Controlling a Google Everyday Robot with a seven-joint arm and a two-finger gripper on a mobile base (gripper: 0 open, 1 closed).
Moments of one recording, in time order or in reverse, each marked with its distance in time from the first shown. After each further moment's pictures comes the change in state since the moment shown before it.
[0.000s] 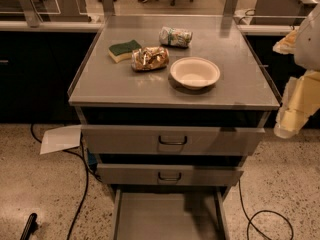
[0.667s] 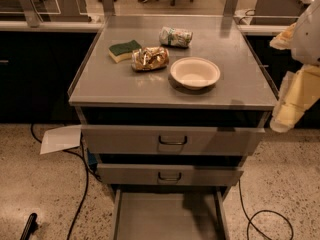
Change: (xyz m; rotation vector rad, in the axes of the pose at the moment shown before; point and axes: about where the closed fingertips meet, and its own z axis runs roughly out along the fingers) arm -0.007 -0.007 -0.001 0.008 -0.026 -0.004
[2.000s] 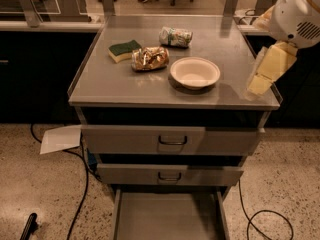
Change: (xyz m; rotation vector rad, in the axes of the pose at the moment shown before) arm -0.037 -0.059 0.017 0.050 -0.142 0.027
